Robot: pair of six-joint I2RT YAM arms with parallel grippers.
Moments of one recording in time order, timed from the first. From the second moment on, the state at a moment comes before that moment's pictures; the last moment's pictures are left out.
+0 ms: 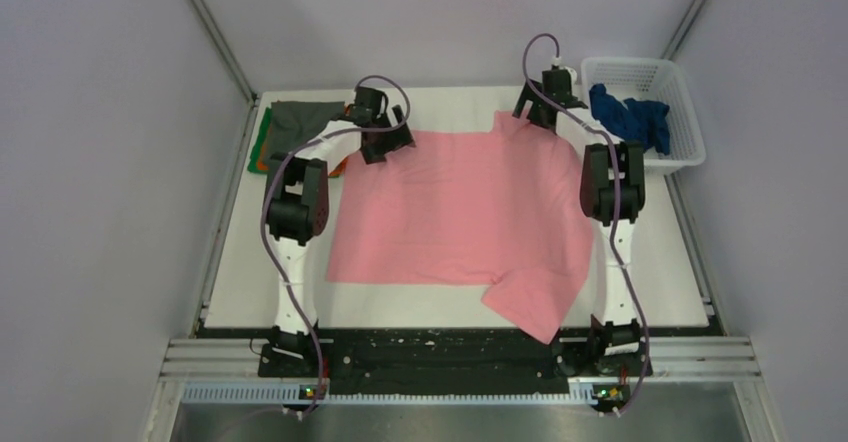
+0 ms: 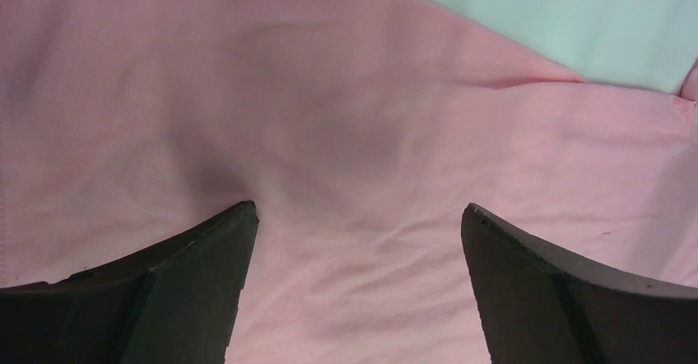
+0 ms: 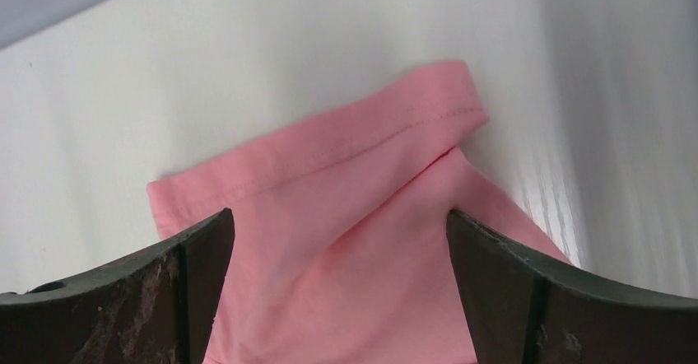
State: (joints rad) left arm -0.25 2.22 1.74 -0.41 0.12 -0.61; right arm 0.12 2.39 1.92 -0.22 0.11 0.42
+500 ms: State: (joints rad) left arm -0.25 1.72 1.33 -0.49 0.04 -0.65; right arm 0.16 1.87 1.46 -0.36 0.16 0.35
